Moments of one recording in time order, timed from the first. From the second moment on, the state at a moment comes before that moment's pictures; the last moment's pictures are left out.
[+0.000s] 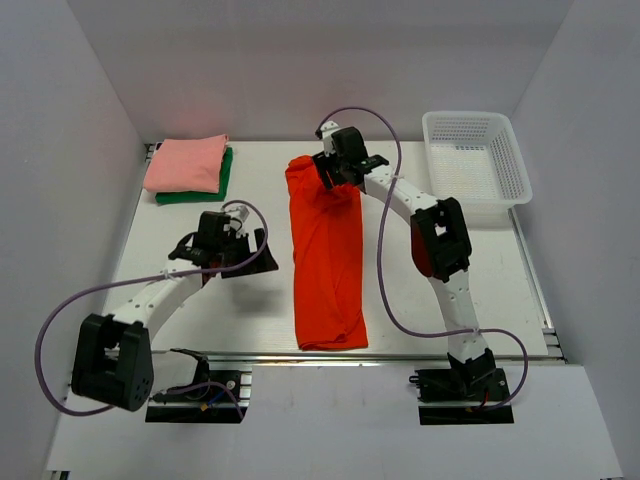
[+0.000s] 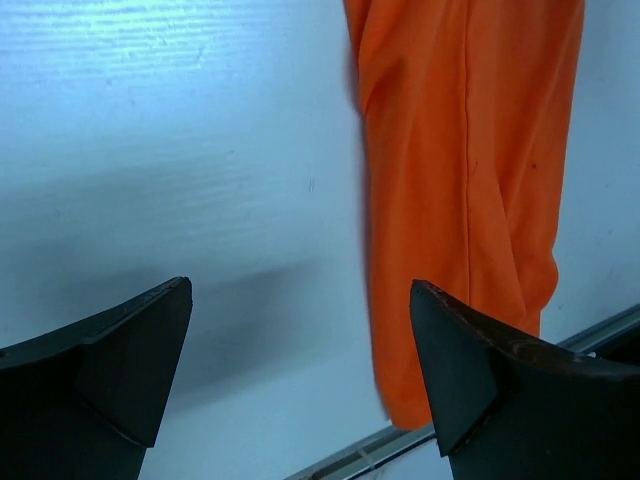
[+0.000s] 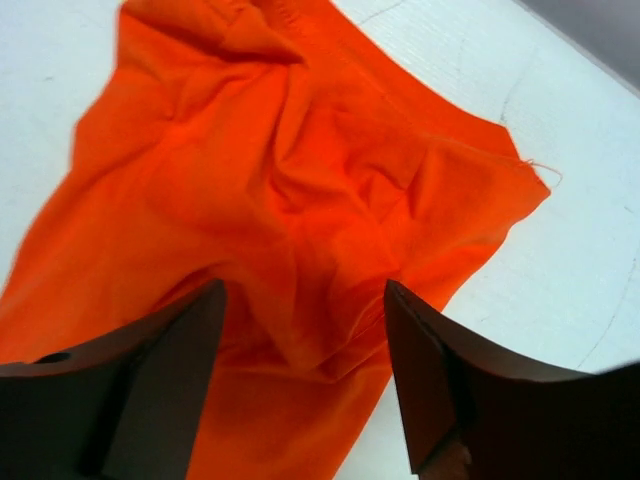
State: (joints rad) left arm -0.27 1.25 0.73 -0.35 0.29 -0.39; right arm 0.54 2.32 2.01 -0.35 0.04 -0.14
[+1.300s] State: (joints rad) left arm -0.27 1.16 0.69 -0.34 0.33 -0.40; right arm 0.47 2.41 1.98 -0.29 0.09 -0.19
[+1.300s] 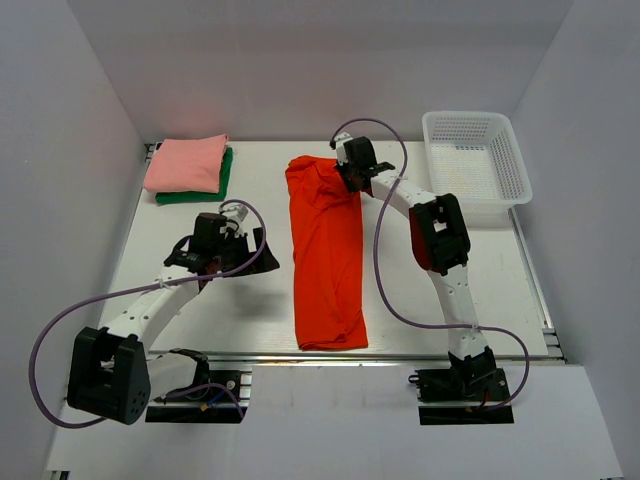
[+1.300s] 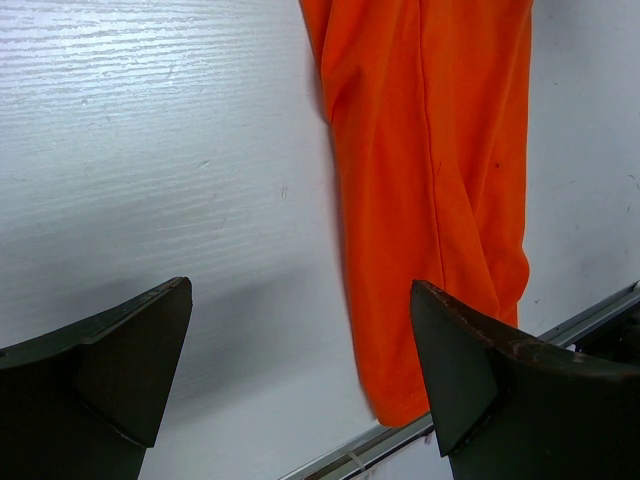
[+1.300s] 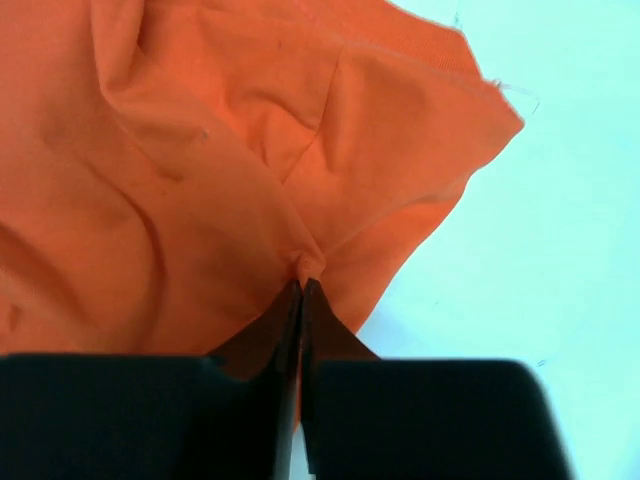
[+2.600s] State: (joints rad) left arm -0.27 1.29 0.75 -0.32 0.37 -0.38; right arm 0.38 2.41 1.98 -0.20 -0.02 -0.08
